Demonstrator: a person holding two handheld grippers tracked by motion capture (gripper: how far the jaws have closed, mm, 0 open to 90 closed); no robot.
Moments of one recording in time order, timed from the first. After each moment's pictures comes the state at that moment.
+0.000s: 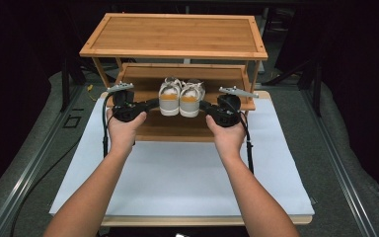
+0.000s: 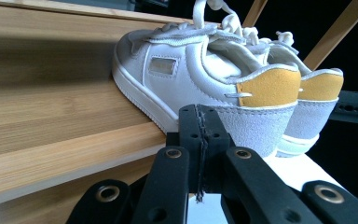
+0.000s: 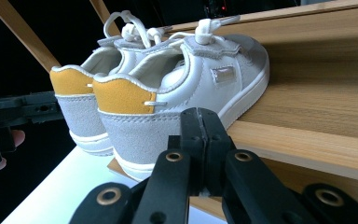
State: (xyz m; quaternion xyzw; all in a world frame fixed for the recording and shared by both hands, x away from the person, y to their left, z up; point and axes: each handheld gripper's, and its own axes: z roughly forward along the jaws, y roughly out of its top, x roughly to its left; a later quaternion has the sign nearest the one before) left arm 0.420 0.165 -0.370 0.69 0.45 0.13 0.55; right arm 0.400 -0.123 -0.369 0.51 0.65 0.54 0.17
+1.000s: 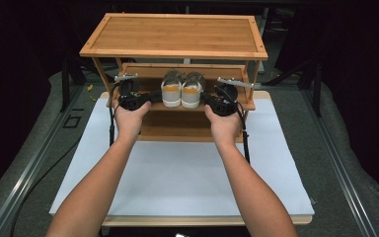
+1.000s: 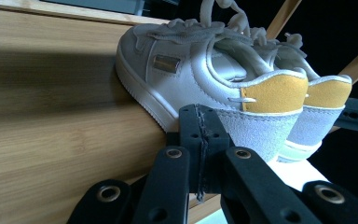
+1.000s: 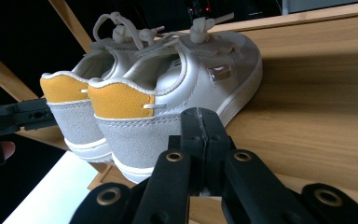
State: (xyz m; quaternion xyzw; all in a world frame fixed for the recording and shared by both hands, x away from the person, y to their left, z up) left arm 0.459 0.157 -0.371 0.68 0.48 0.13 0.54; right arm 0.435 -0.119 -0.369 0.53 0.64 0.52 0.18
